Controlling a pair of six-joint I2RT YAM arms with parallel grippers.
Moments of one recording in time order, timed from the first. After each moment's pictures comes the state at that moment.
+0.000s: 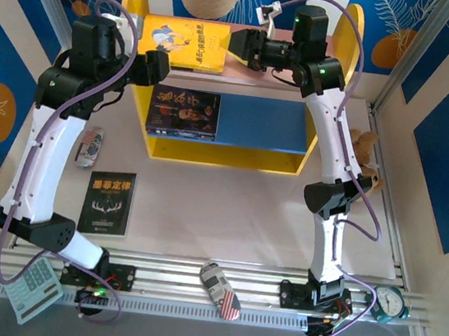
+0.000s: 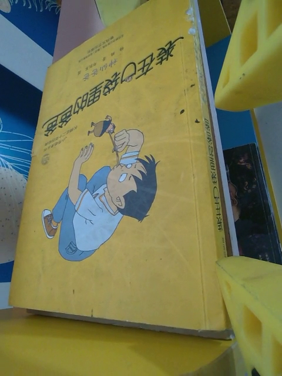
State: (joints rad) left arm -0.29 1.48 2.06 -0.99 0.08 -0.28; right arm 0.39 2.16 2.70 -0.78 -0.92 0.70
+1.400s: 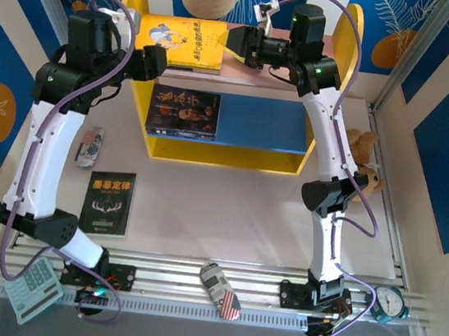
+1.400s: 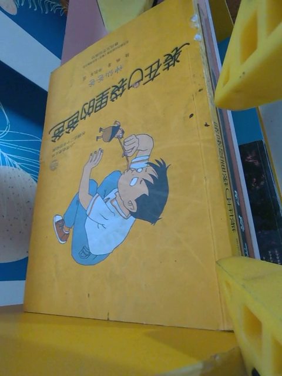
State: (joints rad) left arm -0.25 1.52 2.11 -1.00 0.12 -0.26; right arm 0.39 2.19 2.73 -0.72 -0.93 0.74
